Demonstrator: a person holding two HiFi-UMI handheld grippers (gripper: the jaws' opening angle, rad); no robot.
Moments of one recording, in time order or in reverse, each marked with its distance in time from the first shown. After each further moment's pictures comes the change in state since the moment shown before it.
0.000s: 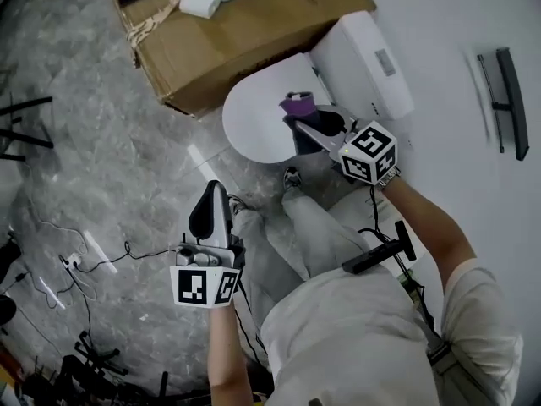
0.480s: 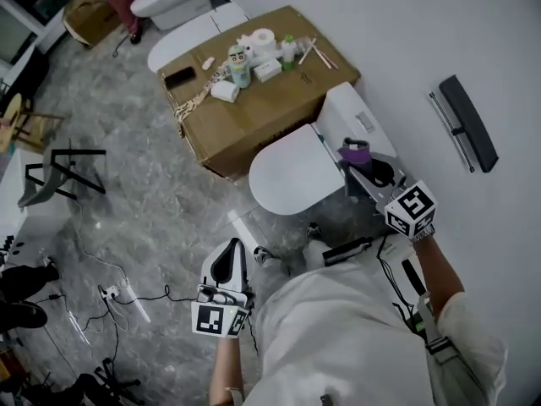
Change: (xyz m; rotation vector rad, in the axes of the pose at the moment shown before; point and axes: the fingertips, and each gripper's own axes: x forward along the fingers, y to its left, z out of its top) left arm -0.069 -0.122 0.104 0.193 0.018 -0.084; right arm -0.234 0.021 0.136 -0.185 -0.194 -0.197
